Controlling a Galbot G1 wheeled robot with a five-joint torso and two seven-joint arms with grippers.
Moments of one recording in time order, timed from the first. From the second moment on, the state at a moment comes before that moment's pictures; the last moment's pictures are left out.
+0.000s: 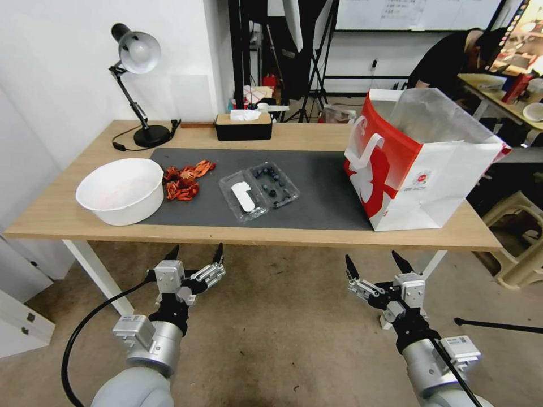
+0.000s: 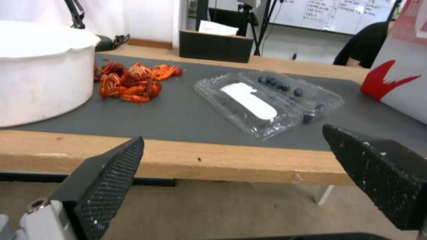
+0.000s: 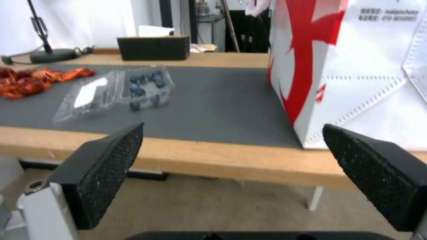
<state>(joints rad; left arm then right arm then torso) 1.72 -1.29 -0.41 -2.34 -0.36 0.15 -0.19 -1.80 1.51 0.60 2.37 0.10 -0.13 -0.15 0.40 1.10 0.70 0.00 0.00</state>
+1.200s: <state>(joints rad) 1.74 -1.34 -0.46 -2.27 -0.32 0.10 -0.18 -0.63 1.12 0.02 1.65 0.62 -0.54 0.09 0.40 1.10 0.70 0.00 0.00</state>
